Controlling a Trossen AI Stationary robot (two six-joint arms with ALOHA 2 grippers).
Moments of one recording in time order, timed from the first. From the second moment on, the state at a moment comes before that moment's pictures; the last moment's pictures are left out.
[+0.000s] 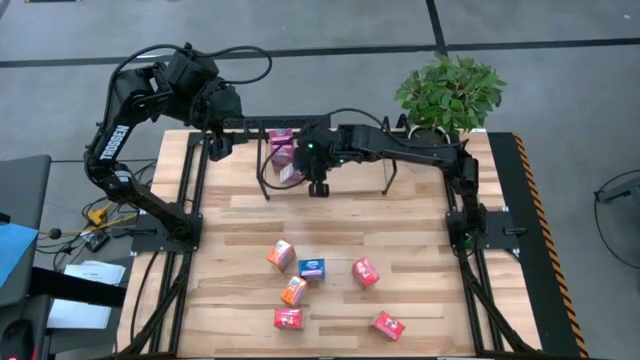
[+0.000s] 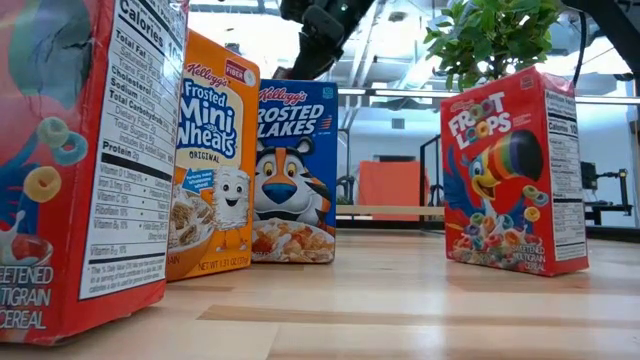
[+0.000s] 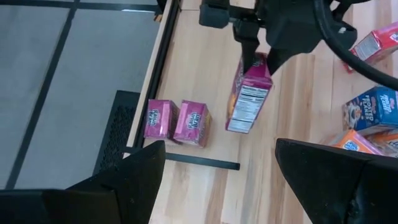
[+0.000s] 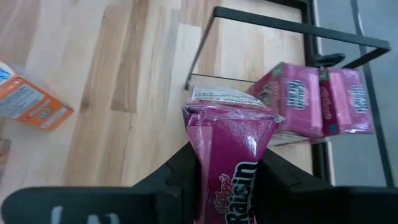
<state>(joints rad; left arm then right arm) 0.53 1.49 2.24 -1.55 0.04 0.34 -0.21 2.02 2.04 -0.87 0.01 -0.35</state>
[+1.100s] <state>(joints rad) 0.53 1.49 2.24 -1.55 0.00 0.31 -0.20 2.11 2.01 -0.74 0.05 -0.38</state>
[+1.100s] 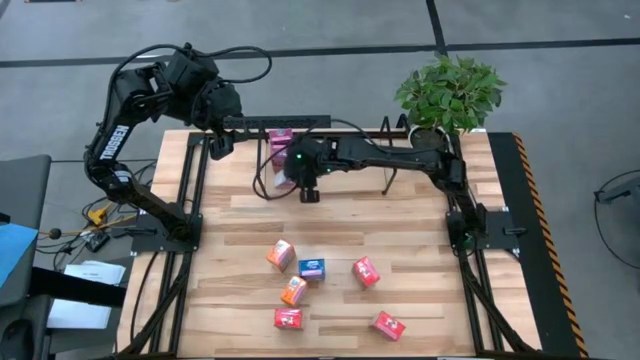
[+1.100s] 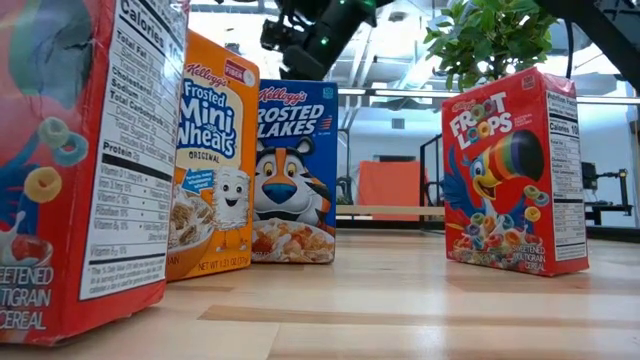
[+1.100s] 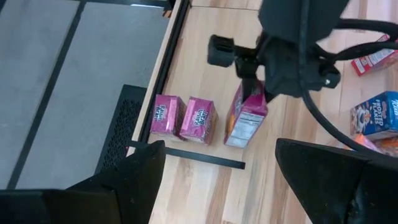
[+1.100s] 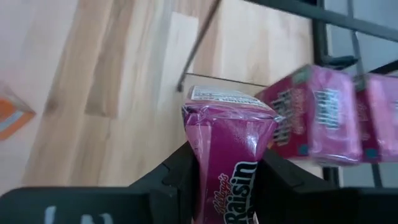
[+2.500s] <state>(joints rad) 0.53 1.49 2.24 -1.55 0.00 0.30 -0.22 2.11 2.01 -0.70 0.17 -0.32</state>
